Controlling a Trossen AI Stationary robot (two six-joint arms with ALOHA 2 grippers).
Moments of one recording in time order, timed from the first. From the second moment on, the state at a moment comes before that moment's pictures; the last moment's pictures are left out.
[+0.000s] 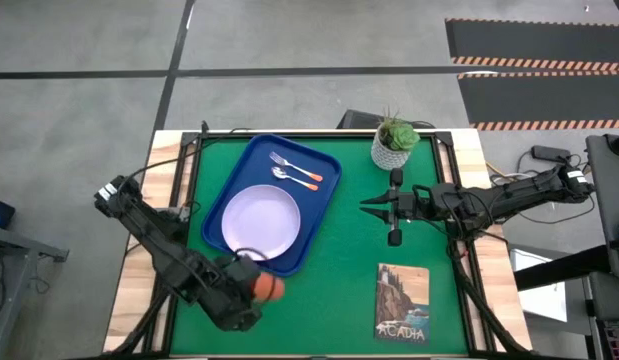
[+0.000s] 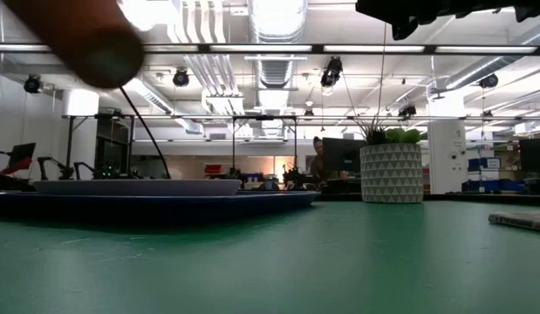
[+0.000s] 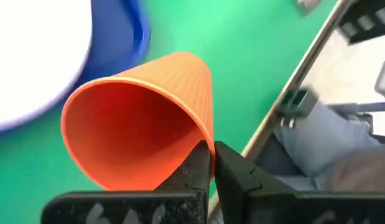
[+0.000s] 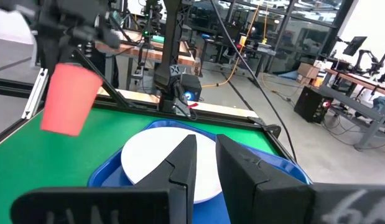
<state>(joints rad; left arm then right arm) -0.73 1.57 1.55 -1.11 -0.25 -1.39 0.15 0.92 0.55 0.32 0.21 -0.19</state>
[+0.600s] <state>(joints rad) -0.20 1.57 1.69 -1.35 -0.35 -0.63 0.15 0.92 0.55 0.32 0.21 -0.21</state>
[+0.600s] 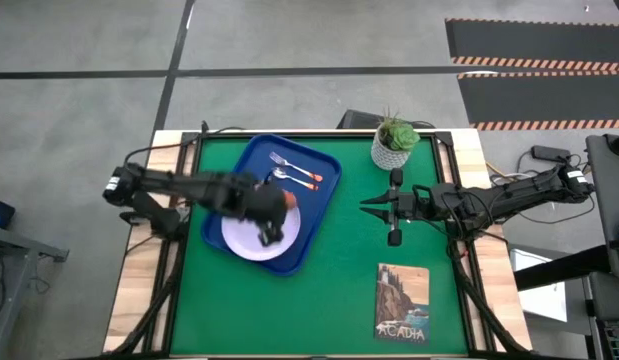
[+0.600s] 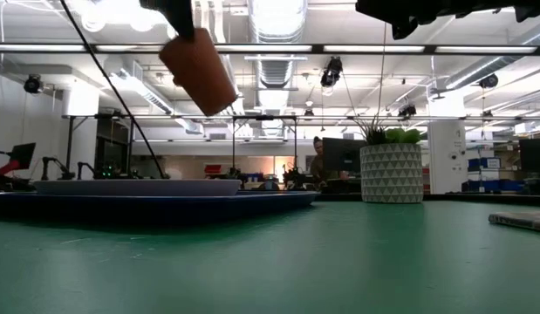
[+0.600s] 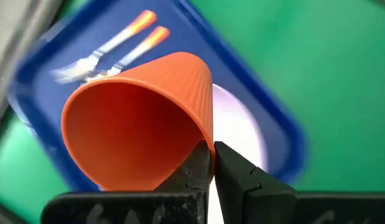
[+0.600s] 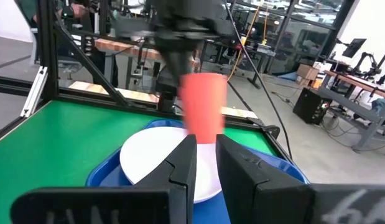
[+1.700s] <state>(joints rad) 0.47 1.80 1.68 -1.45 -0.29 0.02 0.15 0.92 0.55 0.29 0.21 -0.18</state>
